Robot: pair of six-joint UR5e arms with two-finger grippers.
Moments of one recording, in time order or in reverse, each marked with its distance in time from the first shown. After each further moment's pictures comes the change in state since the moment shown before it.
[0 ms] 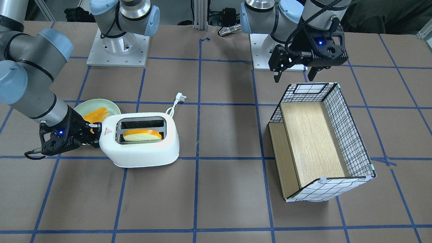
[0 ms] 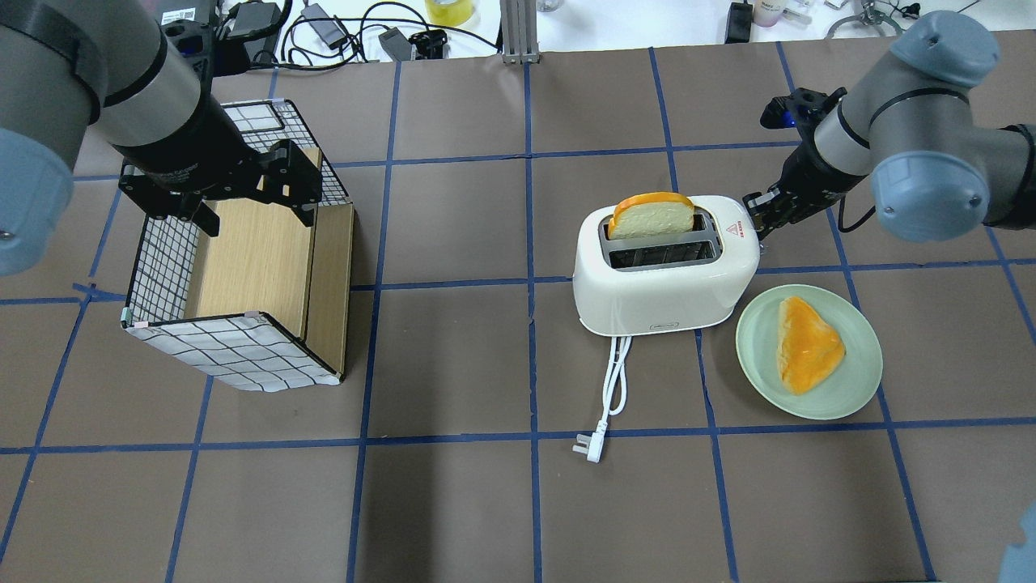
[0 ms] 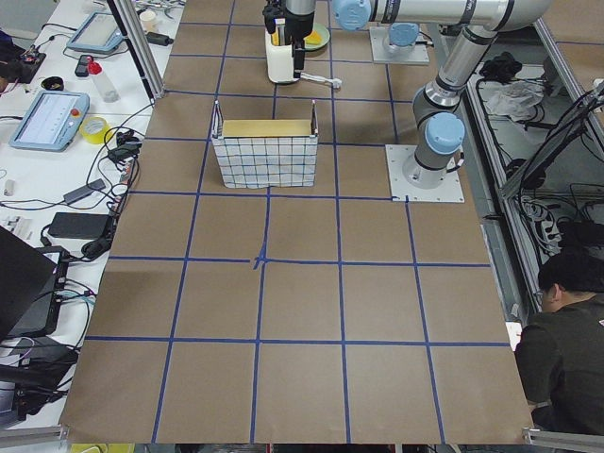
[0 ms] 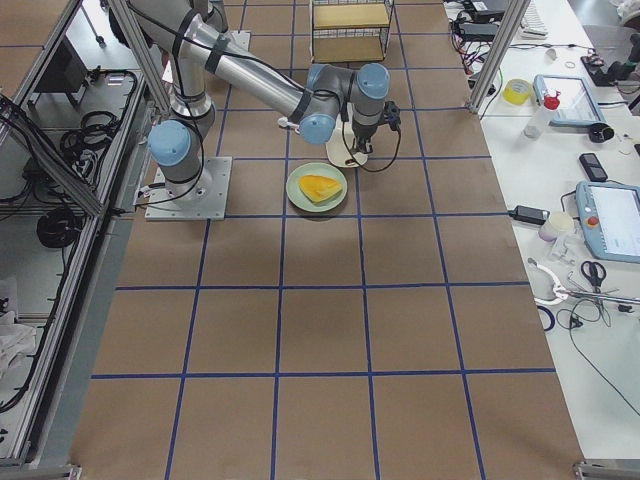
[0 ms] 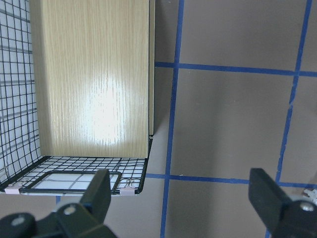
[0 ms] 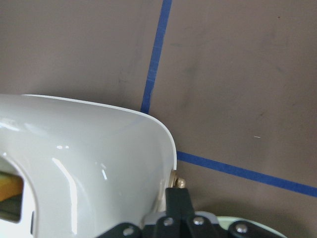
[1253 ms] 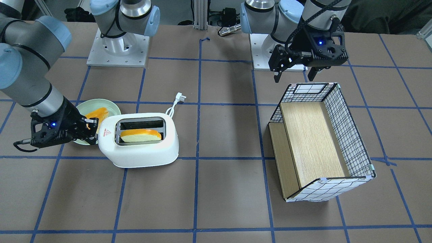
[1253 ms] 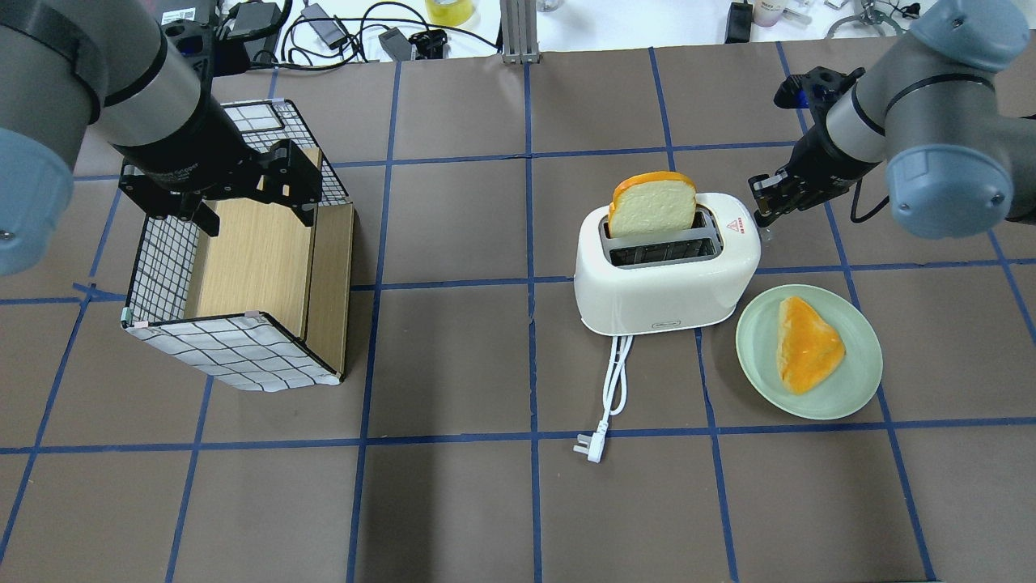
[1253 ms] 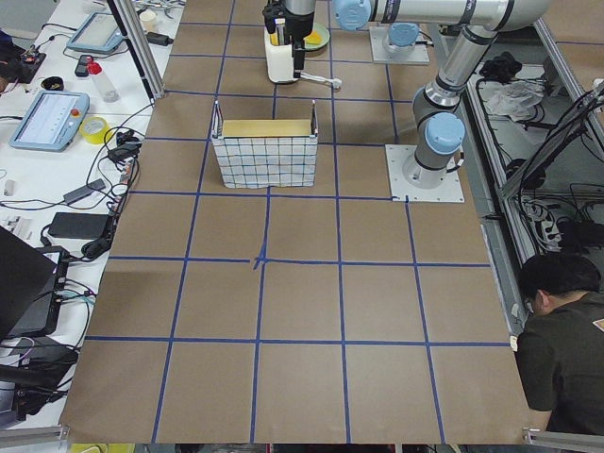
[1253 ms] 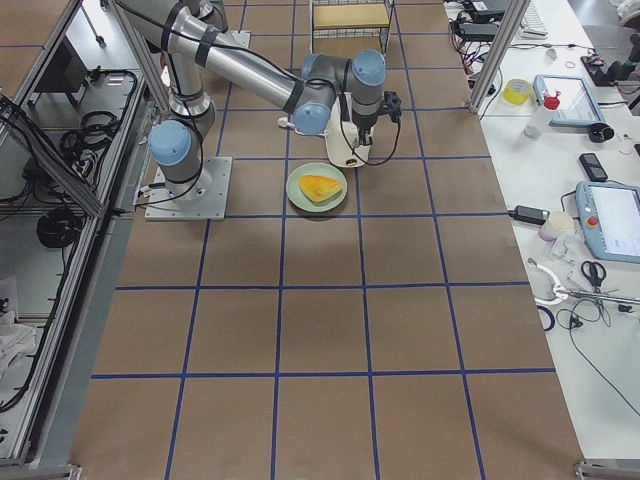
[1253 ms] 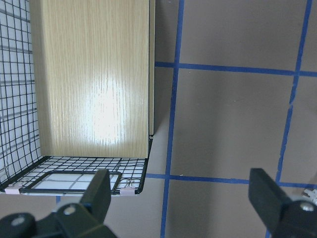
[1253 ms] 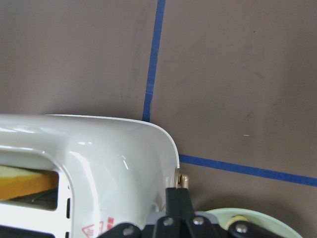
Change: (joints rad) left arm 0.000 0.000 0.000 0.000 0.000 0.000; right arm 0.000 -0.065 -0.002 -0.002 0.002 0.083
